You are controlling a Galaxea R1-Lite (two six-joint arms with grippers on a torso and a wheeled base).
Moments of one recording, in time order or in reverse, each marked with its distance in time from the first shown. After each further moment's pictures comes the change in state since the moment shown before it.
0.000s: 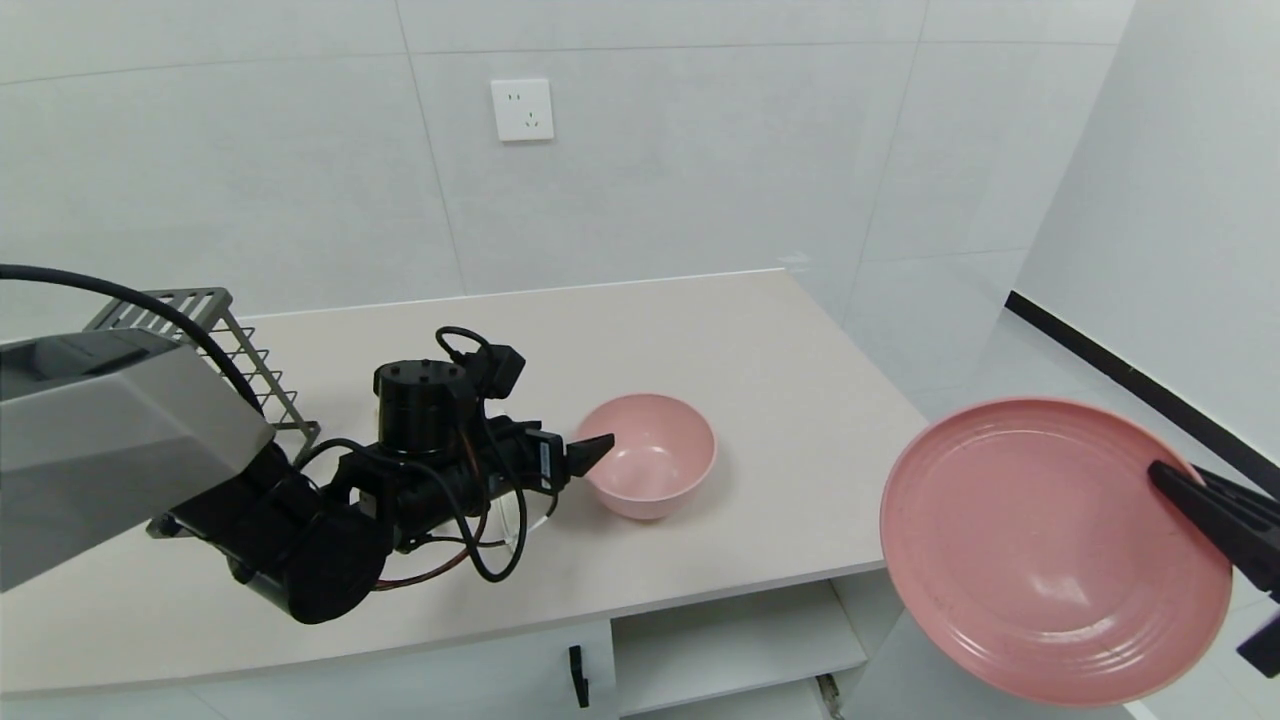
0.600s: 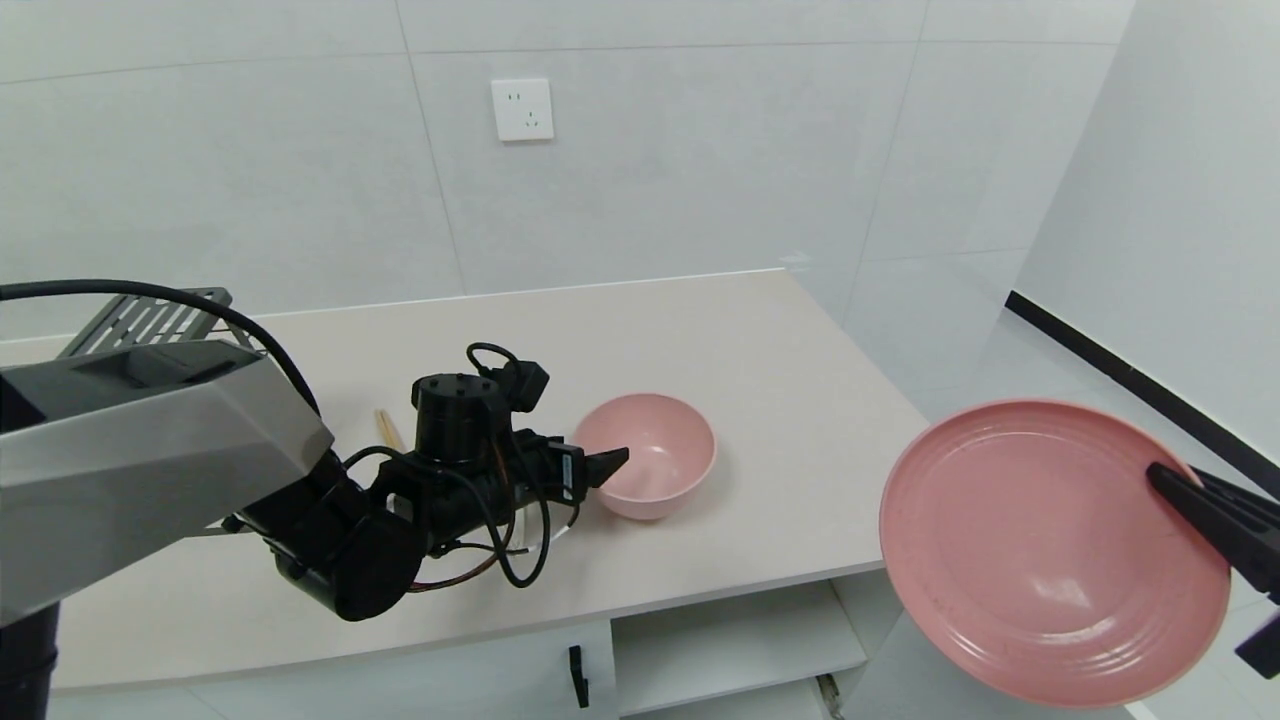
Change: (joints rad) left arm -0.023 0.084 -0.044 -0.001 -0.001 -0.026; right arm 0.001 0.003 0.002 0.000 0.001 -0.004
